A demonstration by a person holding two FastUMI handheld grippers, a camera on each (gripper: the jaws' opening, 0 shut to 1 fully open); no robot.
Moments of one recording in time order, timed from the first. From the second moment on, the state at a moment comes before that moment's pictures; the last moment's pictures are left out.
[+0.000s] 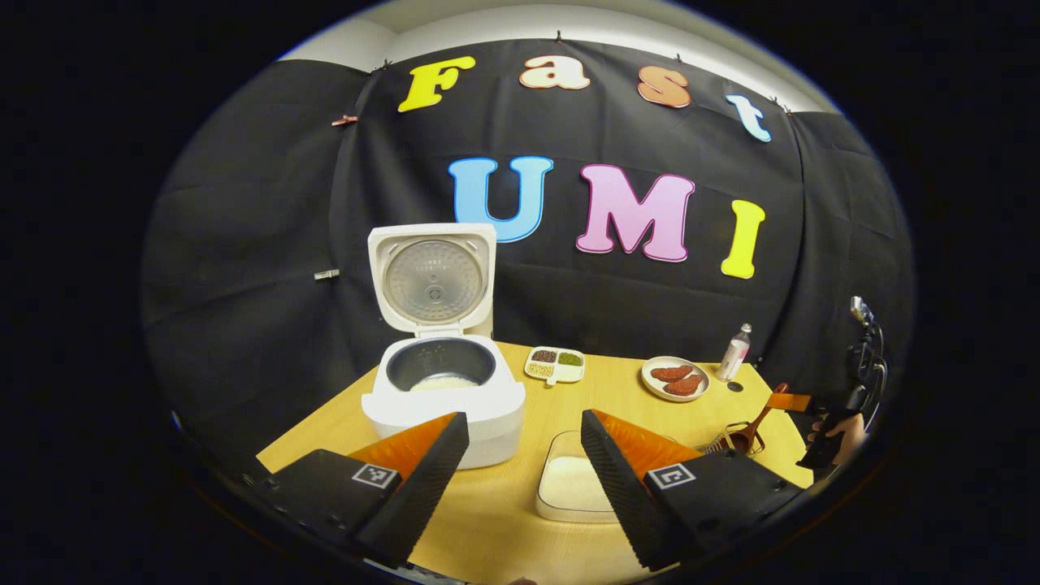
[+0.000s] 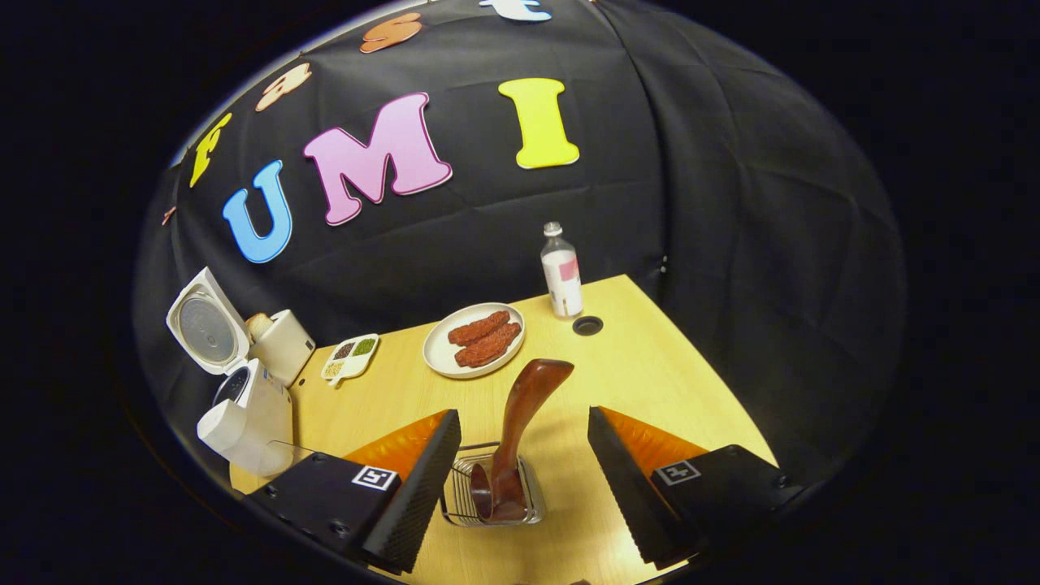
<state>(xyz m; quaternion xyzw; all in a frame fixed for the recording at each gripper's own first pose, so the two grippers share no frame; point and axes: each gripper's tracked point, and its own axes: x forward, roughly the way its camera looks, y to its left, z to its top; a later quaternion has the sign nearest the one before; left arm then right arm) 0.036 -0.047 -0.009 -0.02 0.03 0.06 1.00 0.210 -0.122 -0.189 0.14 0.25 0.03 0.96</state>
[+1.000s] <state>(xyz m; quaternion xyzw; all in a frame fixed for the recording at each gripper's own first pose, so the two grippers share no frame) -0.001 -0.039 -0.072 -0.08 0.08 0.06 0.99 0.243 -0.095 -0.204 0.19 0.27 0.04 0.94</state>
